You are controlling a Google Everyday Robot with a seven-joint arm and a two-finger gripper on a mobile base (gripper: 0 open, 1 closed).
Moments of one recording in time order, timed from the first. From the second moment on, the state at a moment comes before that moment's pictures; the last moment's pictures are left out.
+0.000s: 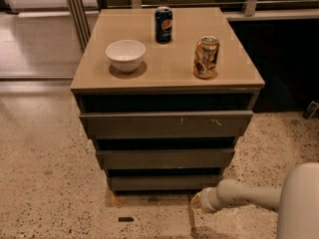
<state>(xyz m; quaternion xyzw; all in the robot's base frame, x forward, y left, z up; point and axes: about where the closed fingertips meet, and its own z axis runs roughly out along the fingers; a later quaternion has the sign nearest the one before) 0.501 -0.155 0.252 -0.69 0.68 0.10 0.23</state>
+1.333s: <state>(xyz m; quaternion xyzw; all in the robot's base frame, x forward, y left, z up) 0.573 -0.175 0.241 -0.65 0.67 0.13 0.33</state>
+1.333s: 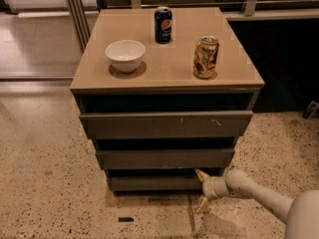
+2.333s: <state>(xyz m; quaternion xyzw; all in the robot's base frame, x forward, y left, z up) 0.607 -0.173 0.202 -0.64 0.68 0.16 0.32</state>
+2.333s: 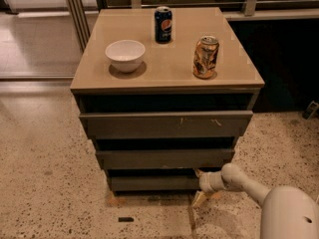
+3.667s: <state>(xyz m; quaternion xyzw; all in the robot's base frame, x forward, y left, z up) 0.610 -0.166 0.171 -0.65 0.70 0.18 0.25</state>
